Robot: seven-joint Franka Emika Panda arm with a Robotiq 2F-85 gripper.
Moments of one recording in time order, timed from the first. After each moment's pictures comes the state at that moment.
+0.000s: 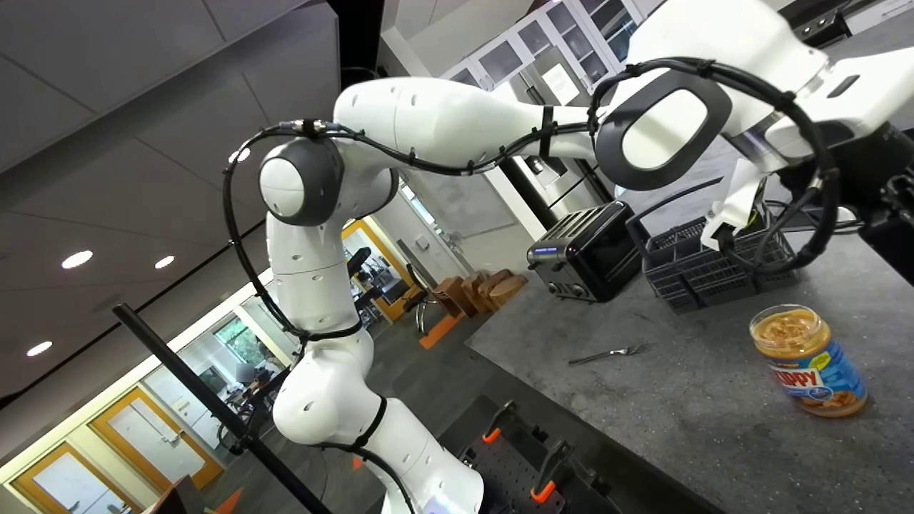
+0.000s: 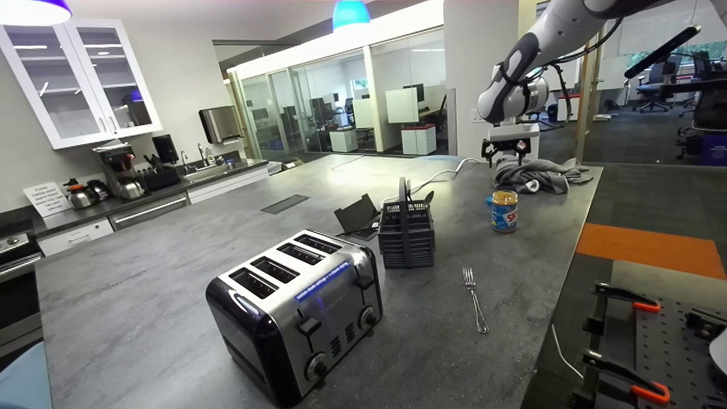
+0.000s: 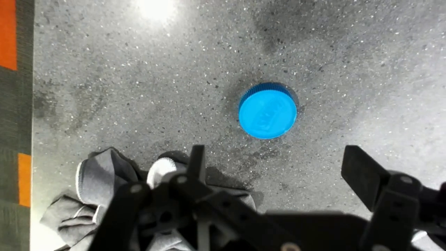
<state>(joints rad) -0.42 0.55 -0.38 -1.77 0.07 2.53 0.39</state>
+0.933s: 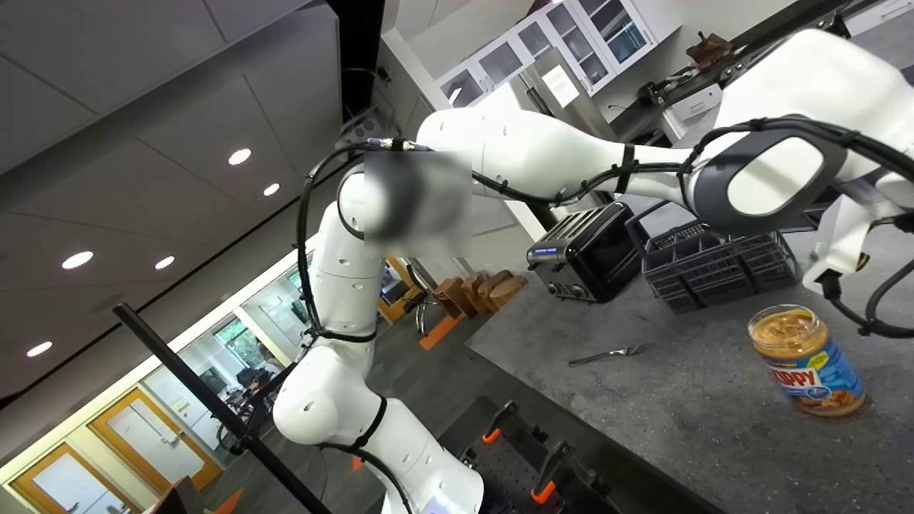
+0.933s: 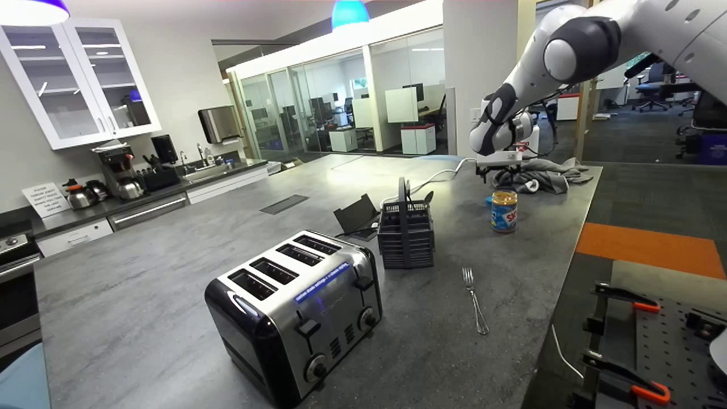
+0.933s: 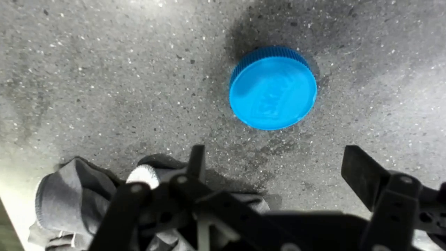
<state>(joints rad) -0.43 0.87 -0.41 -1.51 0.11 2.61 0.55</state>
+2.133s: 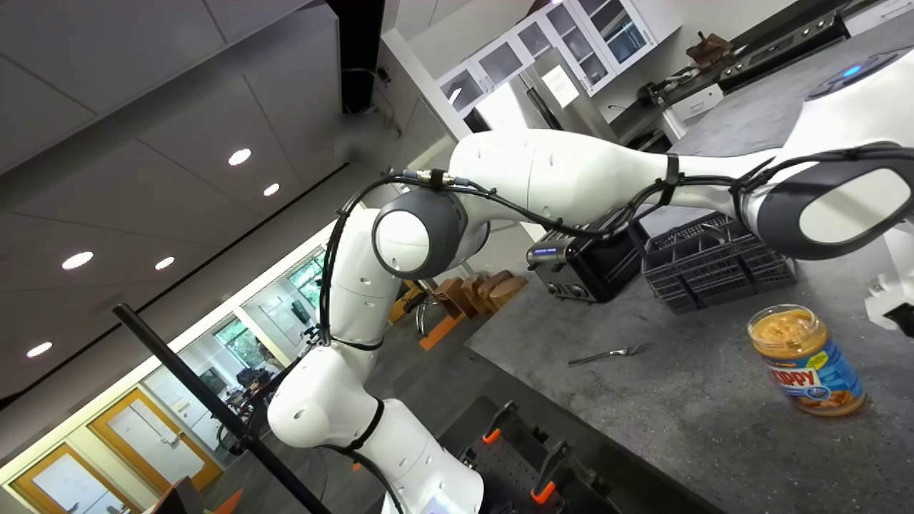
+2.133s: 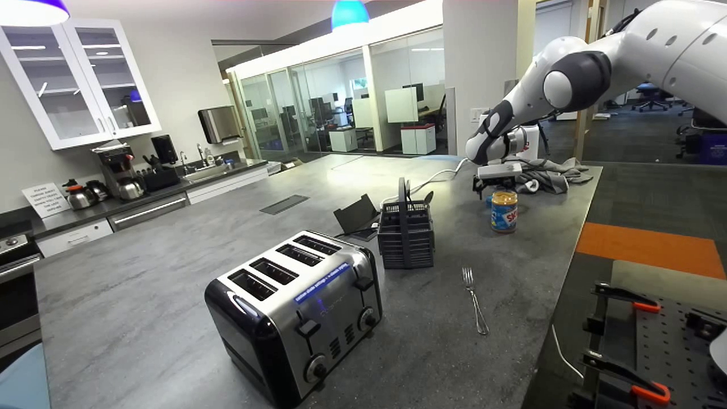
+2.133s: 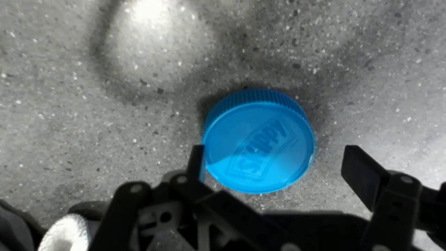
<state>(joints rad) -0.56 1.04 -0.28 -1.26 0.14 2.47 0.34</state>
